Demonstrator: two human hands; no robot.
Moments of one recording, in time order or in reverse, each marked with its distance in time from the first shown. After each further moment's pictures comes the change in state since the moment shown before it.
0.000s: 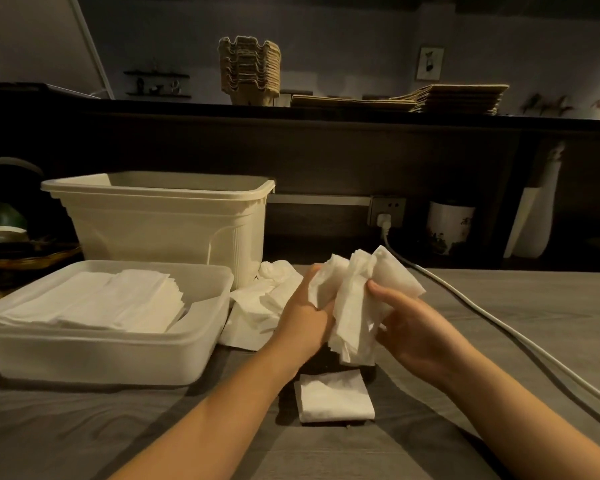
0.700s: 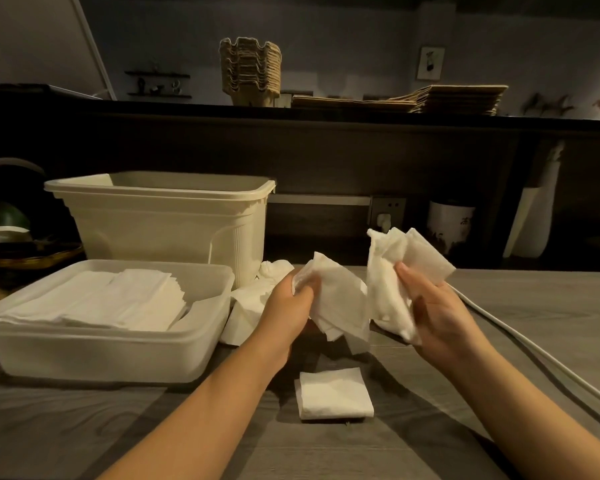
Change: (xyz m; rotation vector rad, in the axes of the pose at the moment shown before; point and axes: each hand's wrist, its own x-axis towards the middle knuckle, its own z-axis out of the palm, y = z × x) left_hand 0.012 -0.007 -0.013 -0.031 0.155 -0.124; right_hand 0.003 -0.013 -0.007 0.210 0.096 -0.131
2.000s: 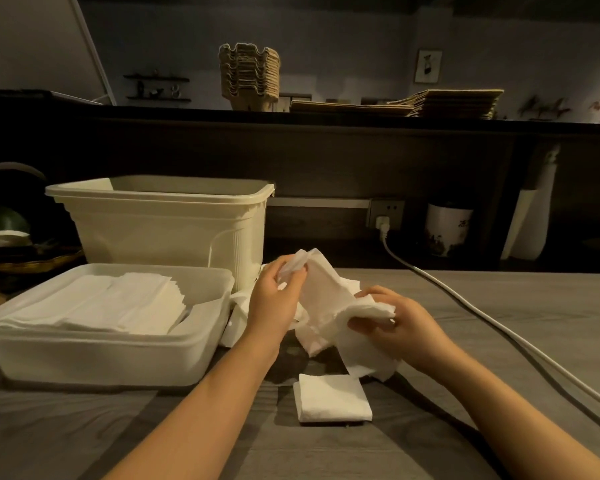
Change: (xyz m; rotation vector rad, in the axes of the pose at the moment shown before) left_hand 0.000 0.008 -0.008 -0.046 0.152 0.225; right_hand -0.004 0.012 0.002 -1.180 -0.276 -0.303
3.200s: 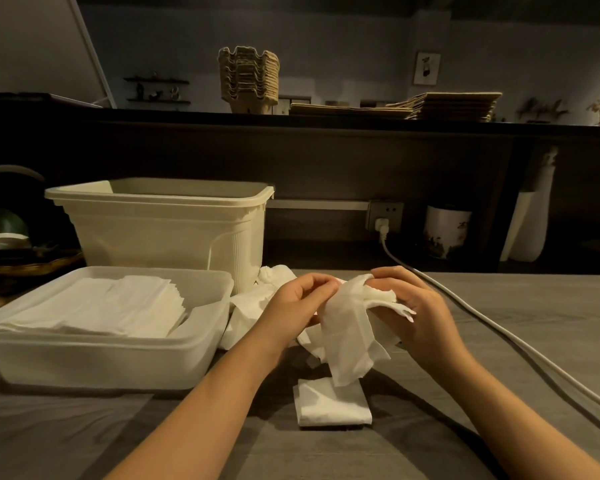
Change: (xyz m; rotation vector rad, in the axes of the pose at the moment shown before) left_hand -0.005 0.003 0.005 0.022 -0.332 -0.050; right_hand 0.005 0.015 -0.004 -0.173 0.322 -0.443
